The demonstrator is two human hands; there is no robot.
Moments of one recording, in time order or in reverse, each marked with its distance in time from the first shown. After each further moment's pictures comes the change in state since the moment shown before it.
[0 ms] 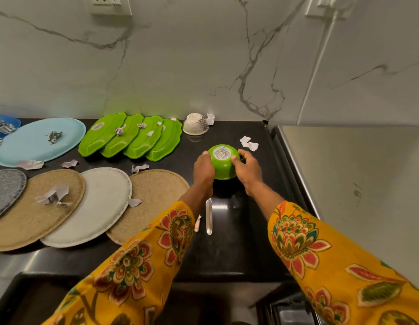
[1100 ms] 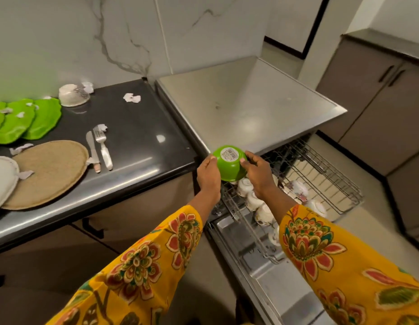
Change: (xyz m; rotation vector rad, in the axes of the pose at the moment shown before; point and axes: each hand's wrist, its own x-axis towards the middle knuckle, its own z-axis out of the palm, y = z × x) left_hand -0.306 -0.167 0.096 0.009 -0.372 -0.124; right_hand -0.283 0.157 -0.236 0.288 0.464 0.246
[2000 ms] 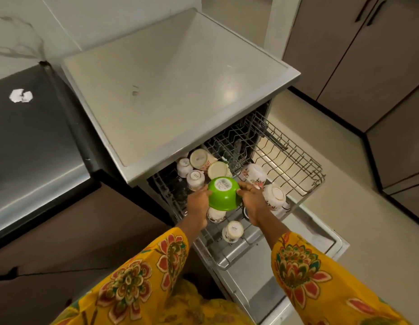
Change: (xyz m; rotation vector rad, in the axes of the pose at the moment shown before) left_hand 0.007 -0.160 0.141 0.357 -0.072 -0.381; right_hand 0.081 0.140 -0.174 0.128 0.042 0.456
